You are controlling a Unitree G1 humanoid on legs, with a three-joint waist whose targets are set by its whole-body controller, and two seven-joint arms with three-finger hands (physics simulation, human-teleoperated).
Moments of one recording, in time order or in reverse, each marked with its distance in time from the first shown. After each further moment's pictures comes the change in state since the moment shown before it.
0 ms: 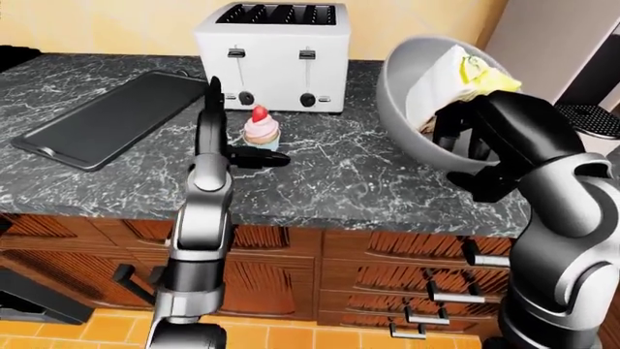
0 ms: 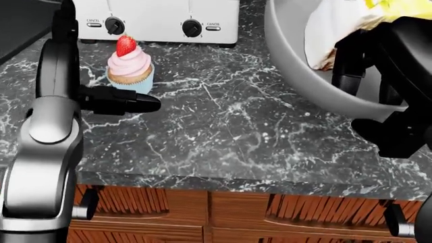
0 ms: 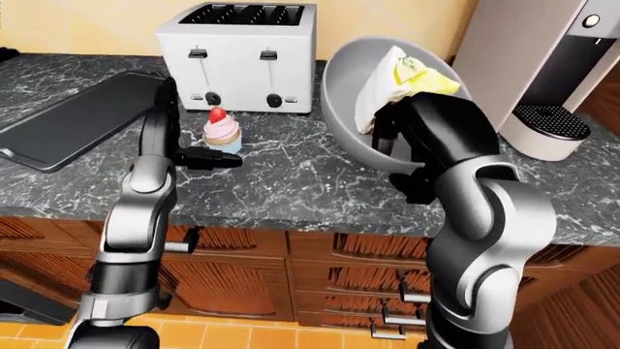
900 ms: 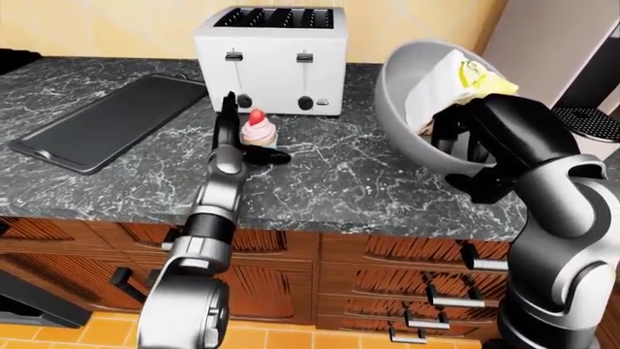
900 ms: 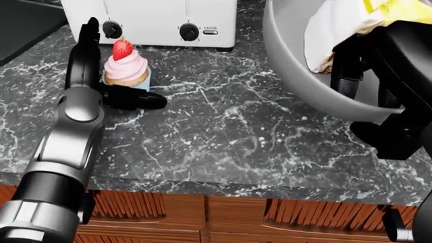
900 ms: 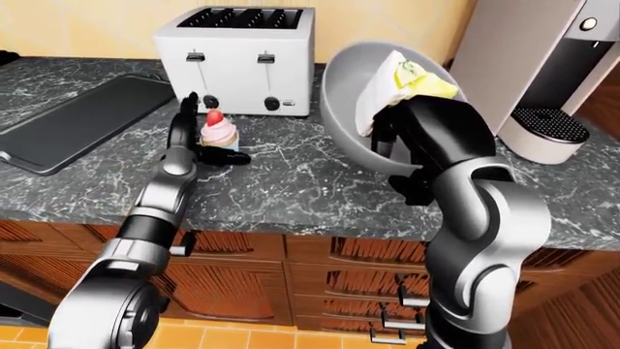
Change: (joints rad) left arm -0.271 0.029 -0.002 0.754 0.002 -0.335 0.111; right arm 0.010 0.005 0.000 0.010 -0.005 -0.021 -0.007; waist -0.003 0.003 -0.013
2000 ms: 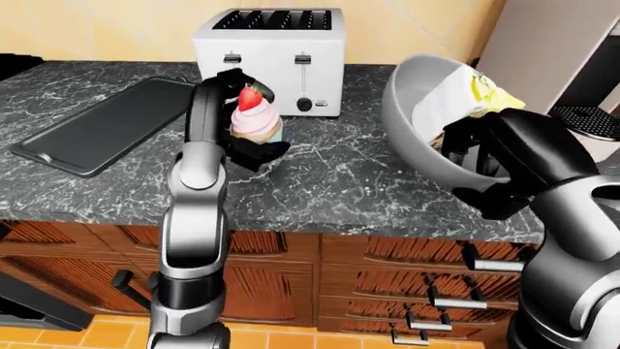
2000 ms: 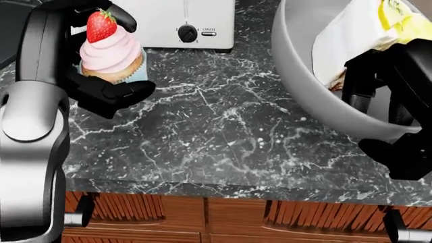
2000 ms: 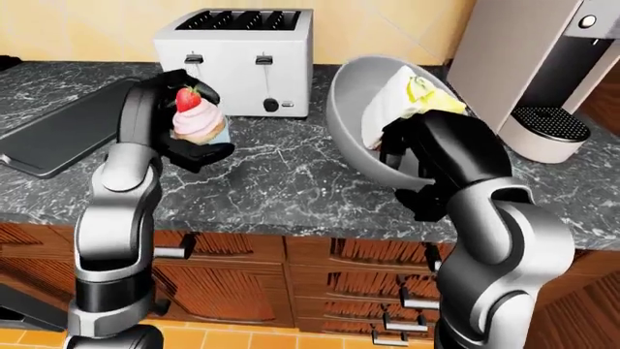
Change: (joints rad) left arm 0.259 -0.047 -0.025 -1.075 0.090 0.553 -0.241; right arm 0.082 -0.010 -0.038 -0.091 0.052 0.041 0.025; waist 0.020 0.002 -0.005
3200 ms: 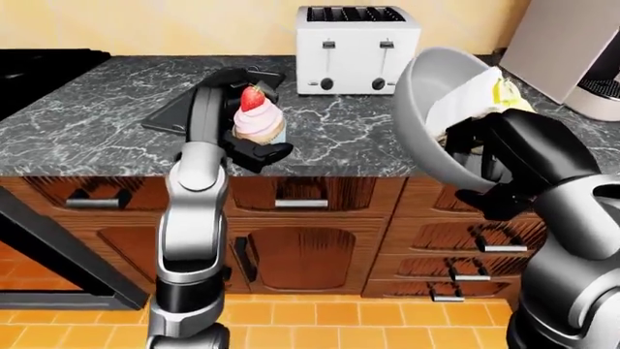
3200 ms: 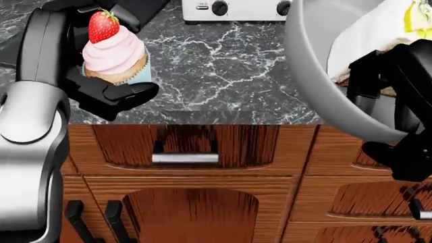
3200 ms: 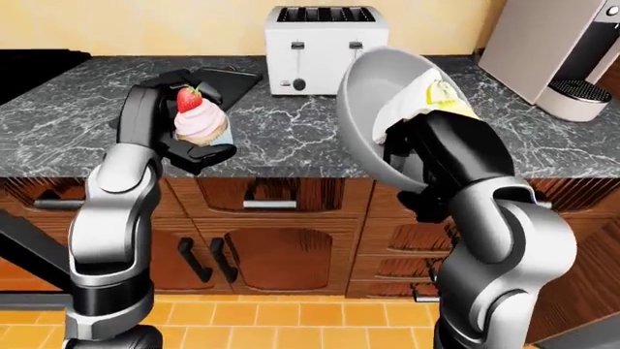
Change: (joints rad) left arm 0.001 0.005 -0.008 -0.043 -0.039 0.046 -0.013; right arm -0.005 0.003 -0.006 0.006 -0.026 0.012 0.021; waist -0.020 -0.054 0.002
